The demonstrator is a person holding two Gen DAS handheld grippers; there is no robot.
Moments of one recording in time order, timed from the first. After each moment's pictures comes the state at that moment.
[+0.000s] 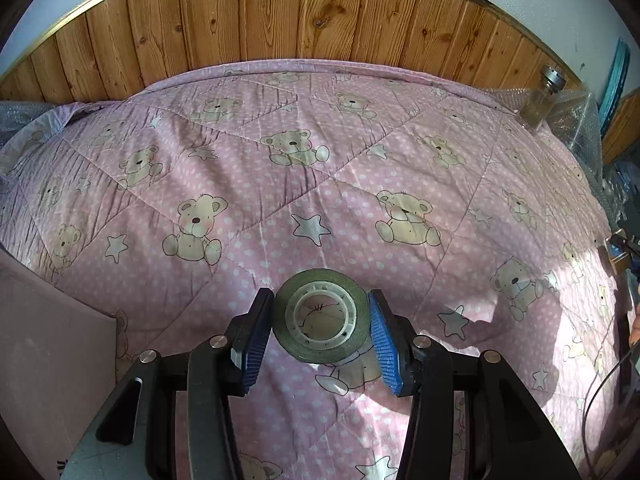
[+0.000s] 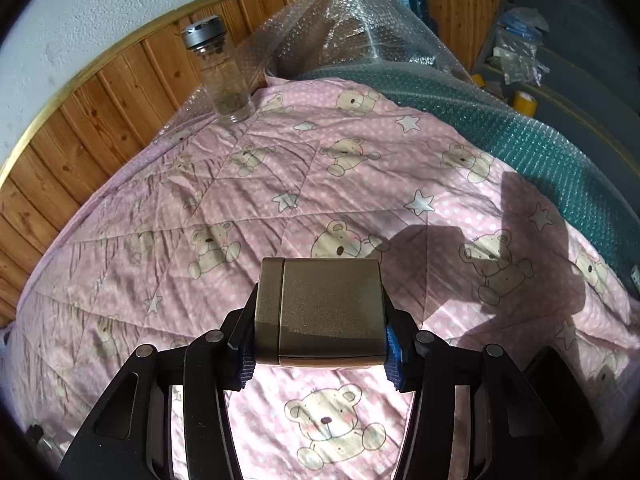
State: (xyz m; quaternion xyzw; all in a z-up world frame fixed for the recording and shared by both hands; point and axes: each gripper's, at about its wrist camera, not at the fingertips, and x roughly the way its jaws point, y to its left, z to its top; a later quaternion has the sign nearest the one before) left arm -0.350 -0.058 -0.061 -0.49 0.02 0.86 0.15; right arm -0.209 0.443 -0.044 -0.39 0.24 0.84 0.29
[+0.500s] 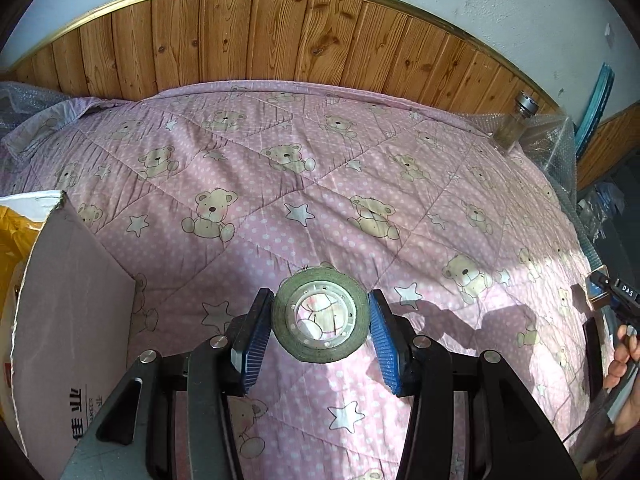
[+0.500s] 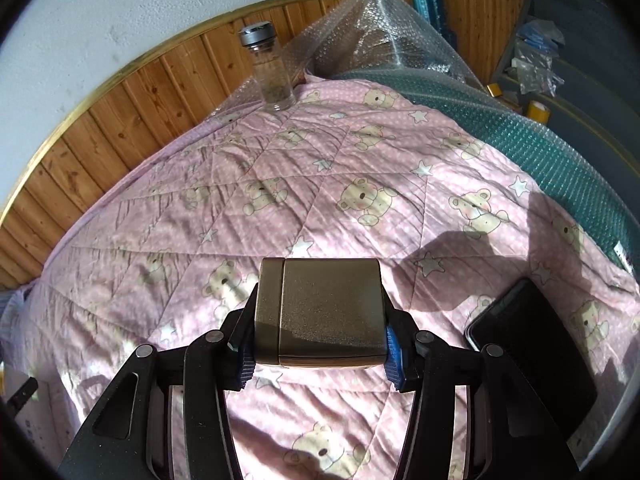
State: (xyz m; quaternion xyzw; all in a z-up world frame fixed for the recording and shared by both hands) left arm -0.296 -0.076 -0.025 -0.46 -0.03 0.87 0.17; right arm -0.141 0.369 -0.013 -0.39 0.22 0.86 0.24
